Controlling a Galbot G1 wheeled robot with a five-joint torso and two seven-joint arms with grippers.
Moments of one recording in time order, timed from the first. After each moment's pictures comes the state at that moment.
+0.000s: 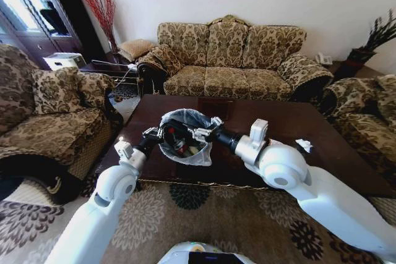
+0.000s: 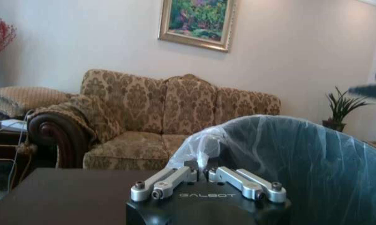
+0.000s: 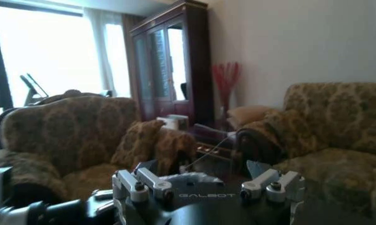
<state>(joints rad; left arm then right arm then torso) 1.21 -1.08 -0.50 -2.23 -0.63 0.37 -0.07 -0.52 0.72 -0.09 2.32 1.16 -0.44 0.29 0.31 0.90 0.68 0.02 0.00</state>
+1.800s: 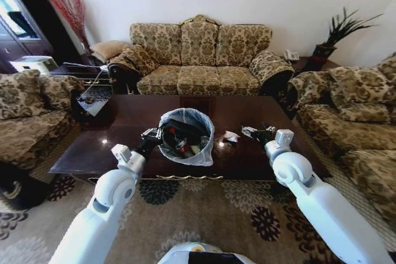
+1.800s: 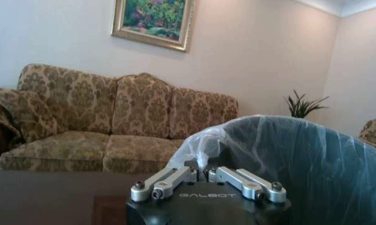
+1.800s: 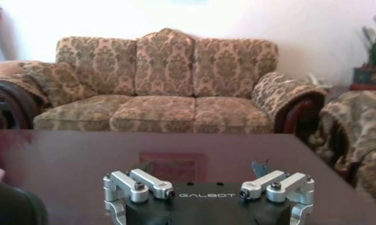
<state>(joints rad) 1.26 -1.12 -0.52 -2.27 -0.61 0.35 -0.06 -0.97 0.86 0.28 2.05 0.80 -0.45 0.48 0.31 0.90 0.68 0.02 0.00</state>
